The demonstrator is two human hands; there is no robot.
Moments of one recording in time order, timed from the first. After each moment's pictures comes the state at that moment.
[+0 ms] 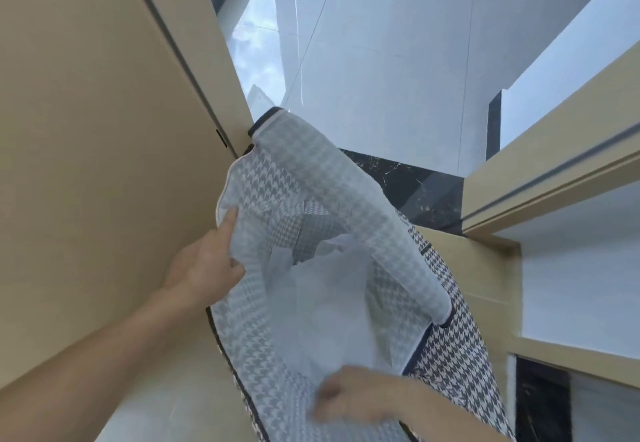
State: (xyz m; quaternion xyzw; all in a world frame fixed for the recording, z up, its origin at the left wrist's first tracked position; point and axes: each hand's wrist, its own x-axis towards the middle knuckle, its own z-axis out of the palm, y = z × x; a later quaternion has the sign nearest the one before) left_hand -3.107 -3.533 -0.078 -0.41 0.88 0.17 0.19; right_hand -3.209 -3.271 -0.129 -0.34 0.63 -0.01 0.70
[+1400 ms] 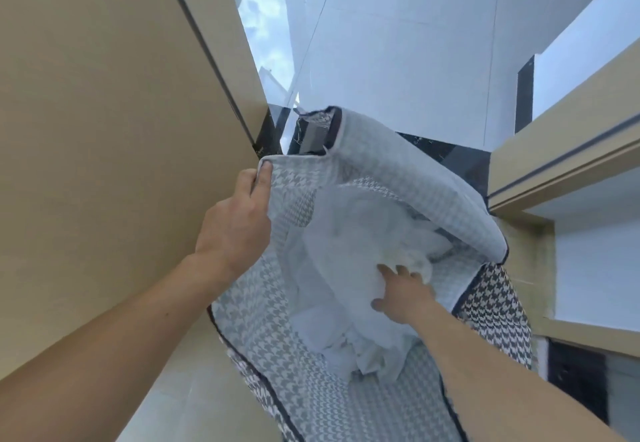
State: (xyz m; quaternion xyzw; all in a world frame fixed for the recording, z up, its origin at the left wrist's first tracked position) left_hand -3.113 -3.525 -0.103 -0.35 0.93 0.09 0.07; right_hand -3.255 -3.292 -0.227 -0.31 0.82 0.14 0.45
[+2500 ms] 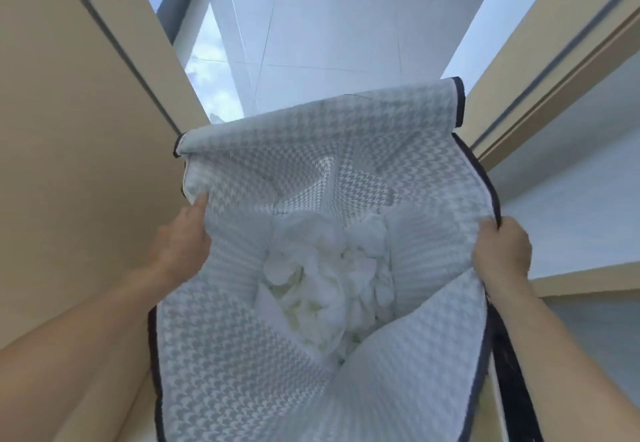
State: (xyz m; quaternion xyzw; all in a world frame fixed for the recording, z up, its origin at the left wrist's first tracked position) left_hand -3.086 -3.561 -0.019 -0.36 0.91 0.18 0.10; right_hand -3.306 -3.182 0.013 0.10 0.94 -0.32 0.08
